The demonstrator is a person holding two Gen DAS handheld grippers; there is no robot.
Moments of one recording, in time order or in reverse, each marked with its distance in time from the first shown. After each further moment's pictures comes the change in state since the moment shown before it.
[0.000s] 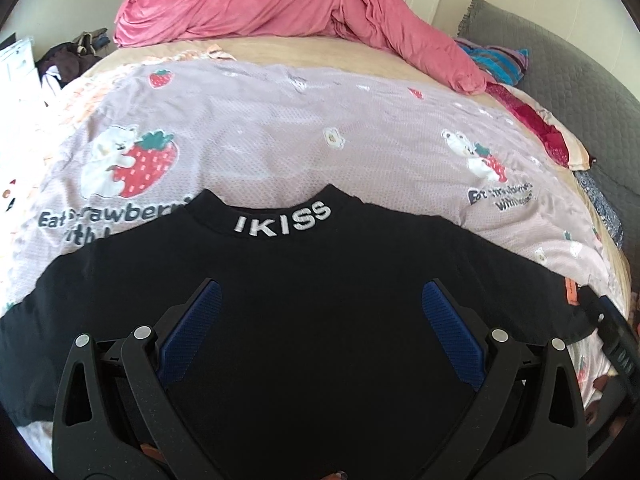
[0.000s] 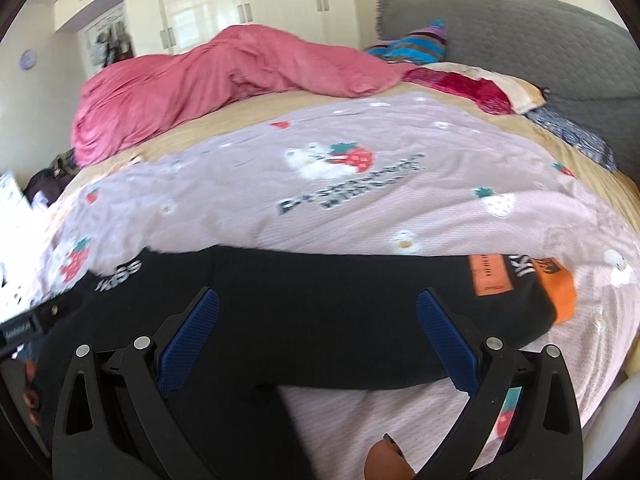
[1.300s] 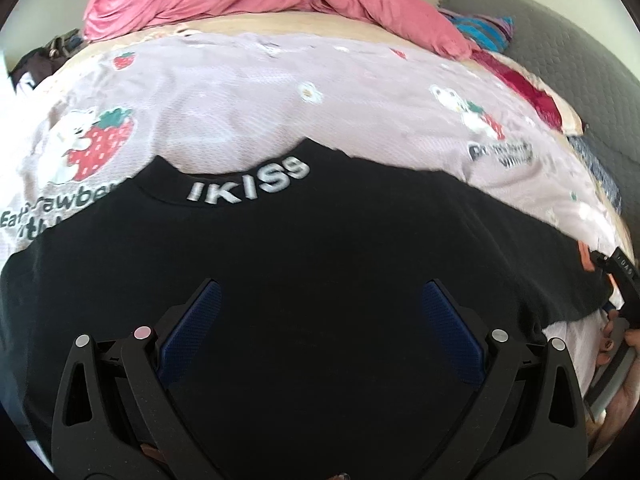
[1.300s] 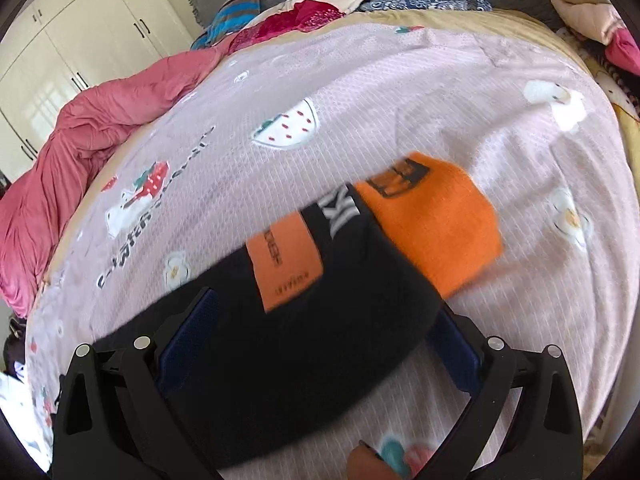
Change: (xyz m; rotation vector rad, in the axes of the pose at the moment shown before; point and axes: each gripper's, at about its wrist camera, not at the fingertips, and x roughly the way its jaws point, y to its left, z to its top) left arm 0.041 -0.003 -0.017 0.055 0.053 -0.034; right arm 0.071 -0.176 -0.027 0.551 0.080 -0.201
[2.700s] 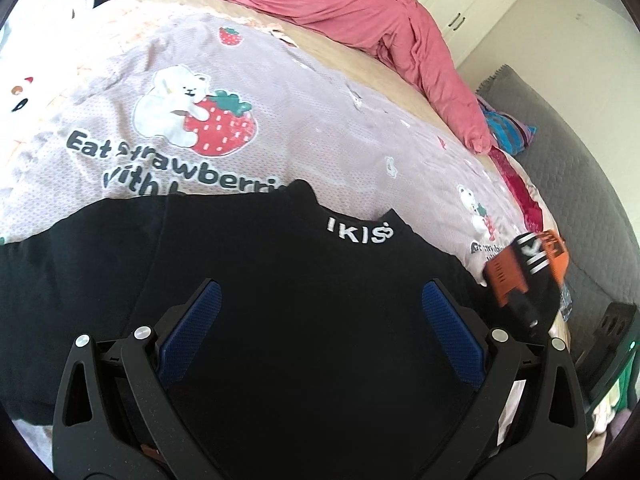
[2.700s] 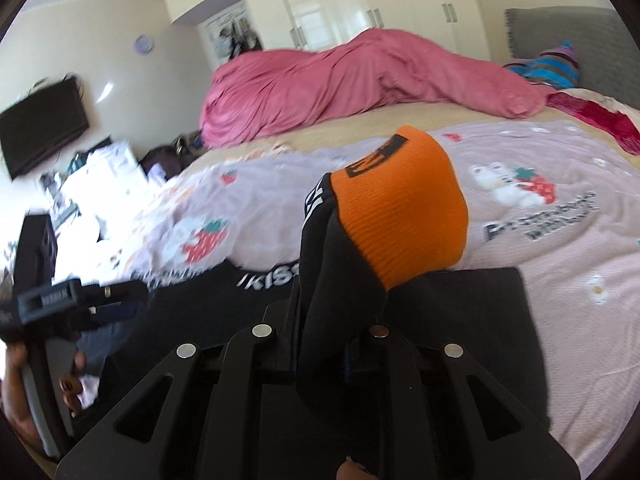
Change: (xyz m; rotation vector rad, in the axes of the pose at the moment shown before) left arm -0.074 0.125 -0.003 -0.361 -0.083 -0.141; right arm -0.111 0.246 -0.141 -0.769 0.015 0.678
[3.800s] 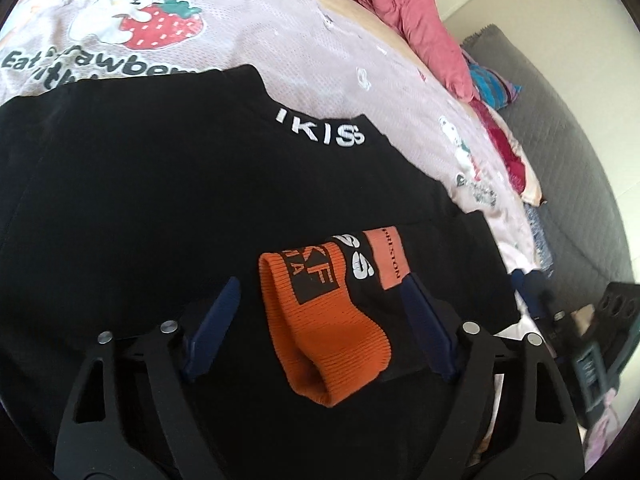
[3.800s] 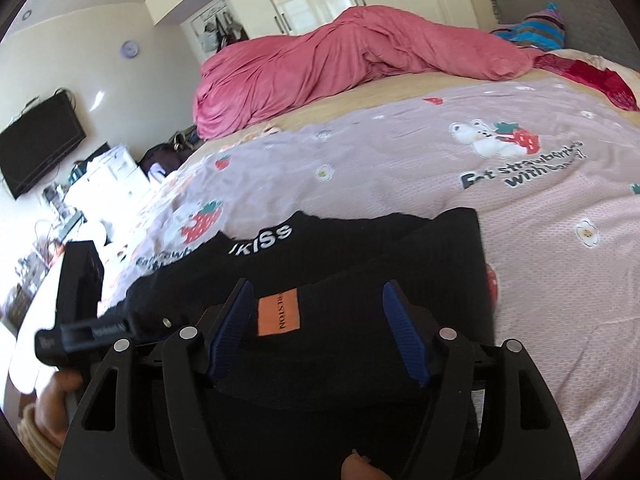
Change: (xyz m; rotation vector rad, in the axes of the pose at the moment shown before) left arm 0.062 -0.024 -0.050 0.027 0.189 -0.092; right arm -0.027 -0.036 -0.023 0.124 0.053 0.025
